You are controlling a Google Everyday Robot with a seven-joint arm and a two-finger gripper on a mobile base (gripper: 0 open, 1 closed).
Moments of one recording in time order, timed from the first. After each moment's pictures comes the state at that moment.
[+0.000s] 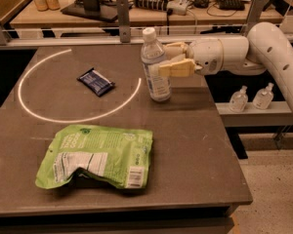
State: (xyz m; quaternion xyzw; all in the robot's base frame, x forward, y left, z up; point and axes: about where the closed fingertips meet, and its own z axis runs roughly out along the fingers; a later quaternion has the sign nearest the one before) arm 0.594 -0.039 0.932 -0.54 0.50 0.48 0.47
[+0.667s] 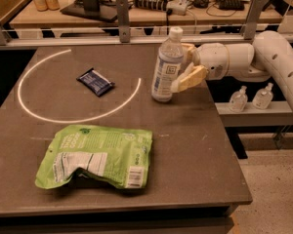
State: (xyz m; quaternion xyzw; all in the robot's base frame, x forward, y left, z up) arm 0.594 -0.056 0.924 -0.52 0.50 0.50 0.48
